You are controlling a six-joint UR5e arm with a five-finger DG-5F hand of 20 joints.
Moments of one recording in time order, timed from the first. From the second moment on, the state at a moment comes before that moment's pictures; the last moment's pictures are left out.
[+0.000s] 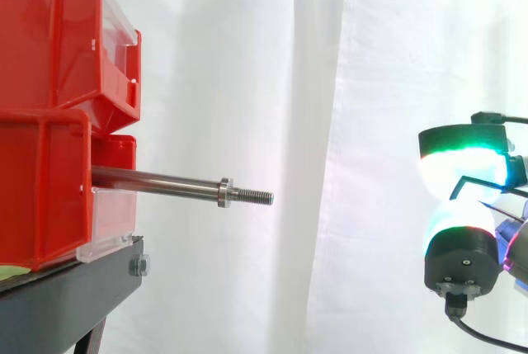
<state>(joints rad) 0.18 -2.14 -1.31 -3.34 -1.41 0.62</state>
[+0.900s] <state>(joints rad) 0.17 -2.11 -1.31 -3.35 -1.40 0.58</state>
